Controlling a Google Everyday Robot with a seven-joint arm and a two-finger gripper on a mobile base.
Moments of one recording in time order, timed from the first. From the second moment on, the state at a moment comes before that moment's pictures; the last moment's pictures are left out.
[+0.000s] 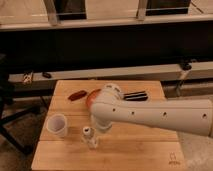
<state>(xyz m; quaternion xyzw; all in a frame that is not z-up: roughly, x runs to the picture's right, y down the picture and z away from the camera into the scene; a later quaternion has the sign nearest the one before) -0.036 0.229 0.658 -0.29 -0.19 -0.30 0.89</state>
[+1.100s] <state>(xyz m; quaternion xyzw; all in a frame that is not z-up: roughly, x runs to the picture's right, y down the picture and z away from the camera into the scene) -0.077 0.208 0.663 -0.28 -0.21 -0.31 0.88</state>
